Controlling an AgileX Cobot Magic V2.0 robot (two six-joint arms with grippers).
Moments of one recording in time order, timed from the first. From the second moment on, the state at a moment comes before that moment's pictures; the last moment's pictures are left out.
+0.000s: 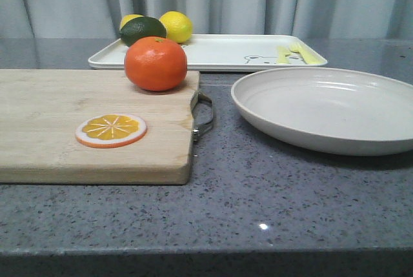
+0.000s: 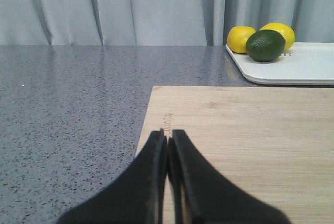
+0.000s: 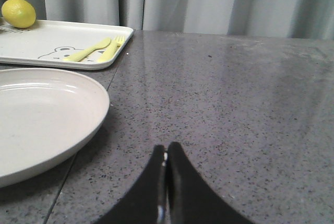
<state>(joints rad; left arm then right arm) 0.02 0.00 0.00 -0.11 0.10 0.03 0.02 -0.01 0.03 -0.08 0.08 0.09</state>
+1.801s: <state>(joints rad) 0.02 0.16 -0.19 -0.08 0.03 0.03 0.02 0.14 -0.22 -0.11 0.15 0.09</state>
